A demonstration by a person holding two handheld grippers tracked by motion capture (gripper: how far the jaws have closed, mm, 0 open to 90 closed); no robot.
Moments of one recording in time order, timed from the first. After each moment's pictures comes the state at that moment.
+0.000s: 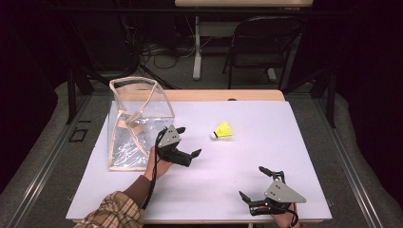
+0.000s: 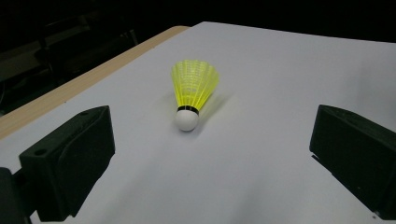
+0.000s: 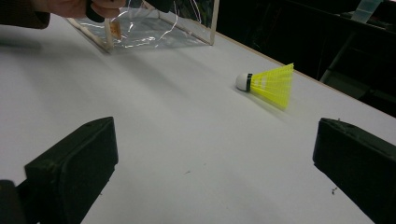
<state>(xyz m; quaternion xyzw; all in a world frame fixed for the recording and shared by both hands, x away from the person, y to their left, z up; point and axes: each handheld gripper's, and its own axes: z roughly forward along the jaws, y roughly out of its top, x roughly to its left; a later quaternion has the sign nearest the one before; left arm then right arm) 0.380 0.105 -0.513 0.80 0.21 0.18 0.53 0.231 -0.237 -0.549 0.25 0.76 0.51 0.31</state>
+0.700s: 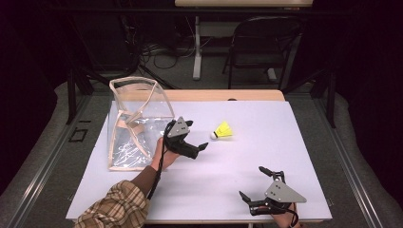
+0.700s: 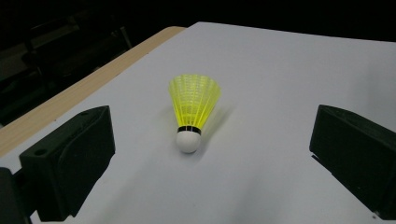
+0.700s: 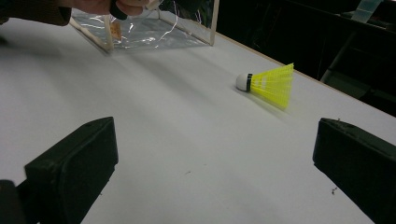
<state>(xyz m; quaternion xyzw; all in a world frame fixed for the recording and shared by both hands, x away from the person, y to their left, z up) 0.404 0.083 -0.502 0.82 0.19 0.17 0.52 0.231 -0.237 -0.549 0.25 0.76 0.51 0.31</state>
